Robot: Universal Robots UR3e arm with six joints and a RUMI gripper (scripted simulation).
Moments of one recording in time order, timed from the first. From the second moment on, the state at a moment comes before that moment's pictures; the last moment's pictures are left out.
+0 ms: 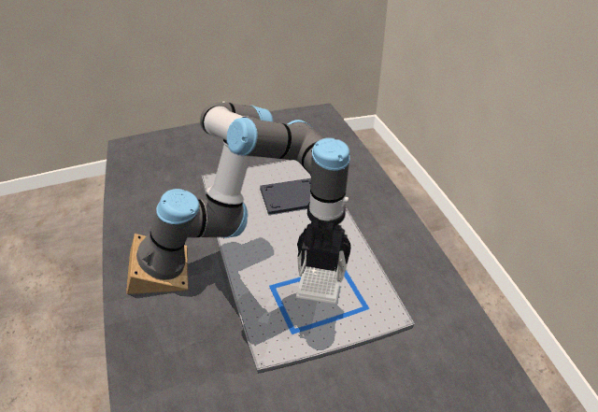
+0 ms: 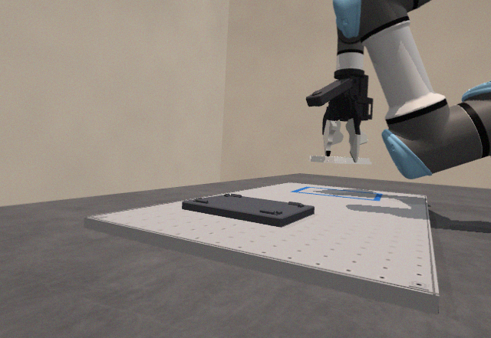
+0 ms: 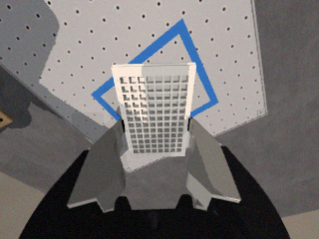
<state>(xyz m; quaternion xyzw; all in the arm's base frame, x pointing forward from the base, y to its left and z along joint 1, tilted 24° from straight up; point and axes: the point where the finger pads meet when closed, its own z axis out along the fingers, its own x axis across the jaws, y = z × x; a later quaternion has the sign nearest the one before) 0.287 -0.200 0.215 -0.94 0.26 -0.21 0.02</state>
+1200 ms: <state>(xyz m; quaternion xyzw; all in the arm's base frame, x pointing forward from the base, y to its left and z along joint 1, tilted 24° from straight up) 0.294 -0.202 0.198 -0.94 0.26 -0.21 0.02</state>
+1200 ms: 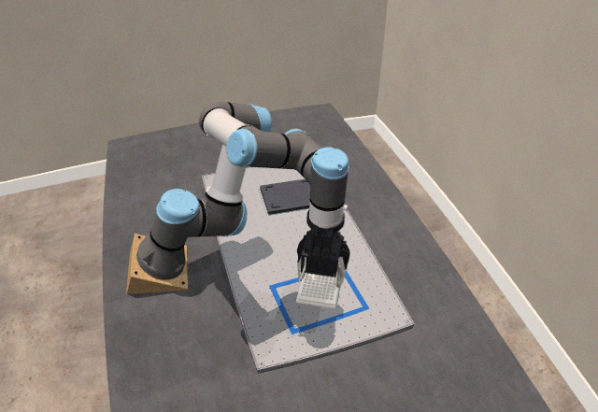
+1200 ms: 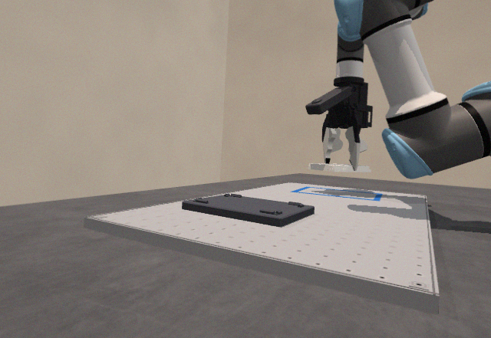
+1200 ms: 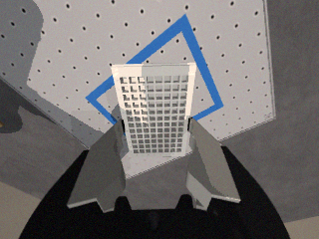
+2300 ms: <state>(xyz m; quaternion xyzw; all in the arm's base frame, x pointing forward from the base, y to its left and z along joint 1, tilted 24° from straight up) 0.302 -0.203 0.180 -0.94 0.26 -0.21 0.02</state>
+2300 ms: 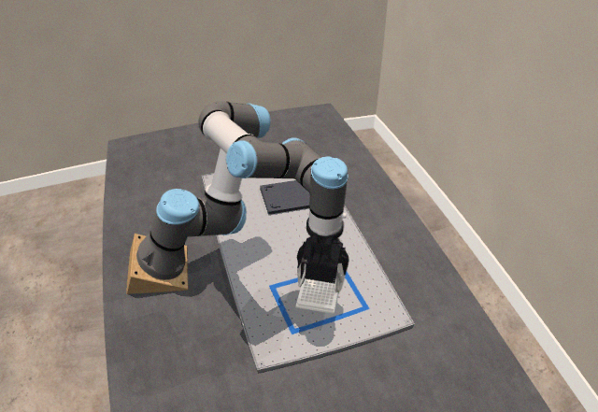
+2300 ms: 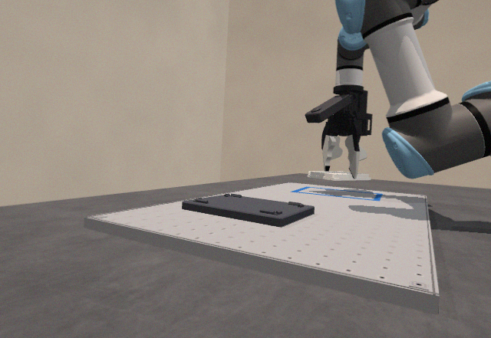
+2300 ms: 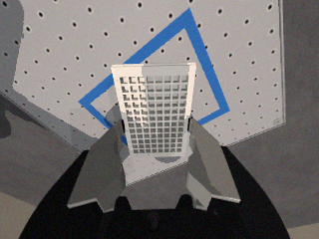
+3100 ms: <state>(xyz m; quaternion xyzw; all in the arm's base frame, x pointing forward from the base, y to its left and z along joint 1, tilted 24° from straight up) 0.308 -0.204 0.167 -0.94 0.26 -0.21 0.02</state>
